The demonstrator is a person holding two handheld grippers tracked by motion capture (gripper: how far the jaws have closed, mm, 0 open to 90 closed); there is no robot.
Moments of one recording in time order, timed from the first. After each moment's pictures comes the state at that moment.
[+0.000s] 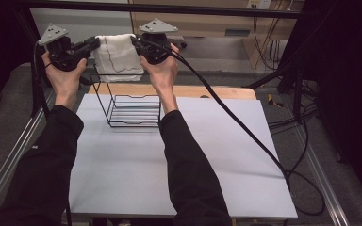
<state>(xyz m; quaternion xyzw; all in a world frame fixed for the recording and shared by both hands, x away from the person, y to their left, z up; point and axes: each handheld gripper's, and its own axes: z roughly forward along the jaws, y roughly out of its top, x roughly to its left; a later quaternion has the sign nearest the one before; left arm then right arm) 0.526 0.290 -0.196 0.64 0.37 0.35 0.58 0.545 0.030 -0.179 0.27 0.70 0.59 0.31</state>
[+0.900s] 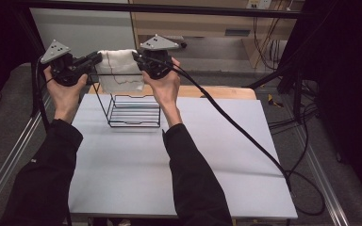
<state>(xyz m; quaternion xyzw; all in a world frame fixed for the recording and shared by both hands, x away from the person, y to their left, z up) 0.502 0.292 -0.222 0.65 0.35 0.33 0.58 0.521 0.026 -0.204 0.26 0.72 0.57 0.30</state>
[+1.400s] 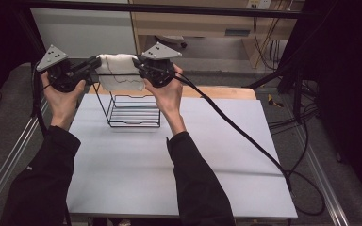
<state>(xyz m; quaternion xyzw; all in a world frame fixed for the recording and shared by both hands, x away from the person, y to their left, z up) 0.484 0.293 -0.225 0.66 0.34 0.34 0.58 0.501 0.019 -0.212 0.24 0.72 0.58 0.30</state>
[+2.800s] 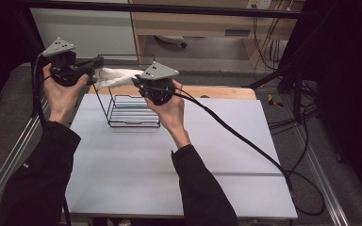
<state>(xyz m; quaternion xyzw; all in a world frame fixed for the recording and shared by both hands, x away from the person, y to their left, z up) 0.489 0.274 -0.201 0.70 0.39 0.29 0.52 0.475 0.018 -0.240 0.20 0.75 0.55 0.29</state>
